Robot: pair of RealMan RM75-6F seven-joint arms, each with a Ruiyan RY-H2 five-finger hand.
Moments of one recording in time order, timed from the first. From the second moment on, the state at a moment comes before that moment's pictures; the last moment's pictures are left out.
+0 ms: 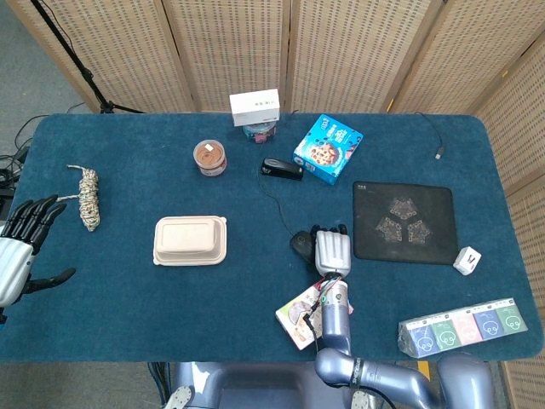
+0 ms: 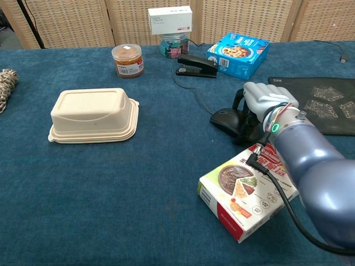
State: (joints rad) left arm -0.25 -0.99 -0.04 -1.61 1.62 1.50 -0.22; right arm 0.70 -2.05 0.41 -1.31 -0.74 1.31 -0.85
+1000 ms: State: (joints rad) left arm -0.25 -0.99 -0.04 -1.62 1.62 1.47 -0.21; right arm 0.68 -1.93 0.54 -1.36 -0.71 1.39 -0.82
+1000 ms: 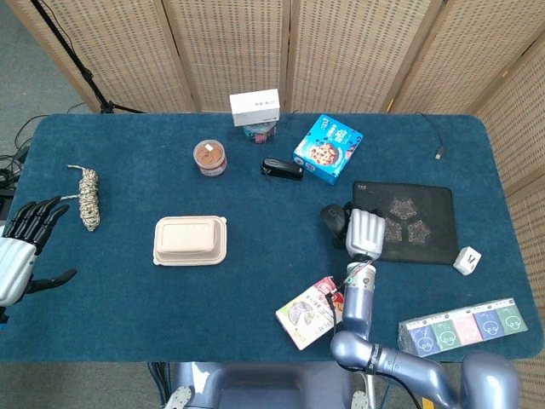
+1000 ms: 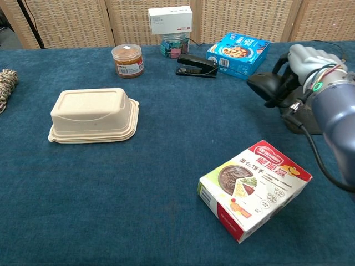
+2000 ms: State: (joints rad) left arm -0.25 -0.97 -0.05 -1.62 1.59 1.43 -0.24; right arm 0.75 -1.91 0.71 -0.98 -0.41 1.40 -0.85
